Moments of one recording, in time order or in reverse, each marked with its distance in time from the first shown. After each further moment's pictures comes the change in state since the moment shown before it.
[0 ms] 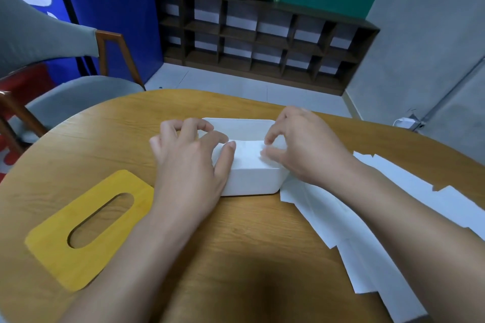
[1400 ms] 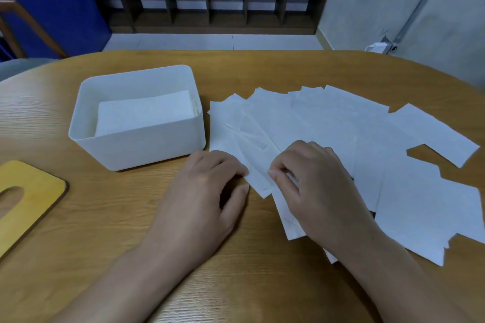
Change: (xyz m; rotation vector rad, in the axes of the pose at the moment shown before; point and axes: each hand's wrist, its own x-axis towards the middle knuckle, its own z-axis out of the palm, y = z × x) left_hand -0.088 0.097 0.064 -0.201 -0.524 0.276; right_hand -0.171 0.104 0.078 0.221 0.230 0.132
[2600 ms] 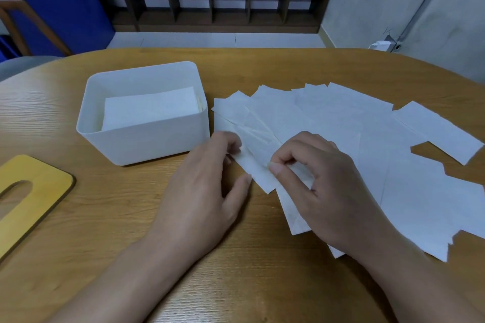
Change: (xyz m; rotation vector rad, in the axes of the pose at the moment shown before) left_hand -0.003 0.002 -0.004 -0.085 0.109 -0.042; right_hand -0.005 -0.009 -0.017 0.276 0.004 -0.031
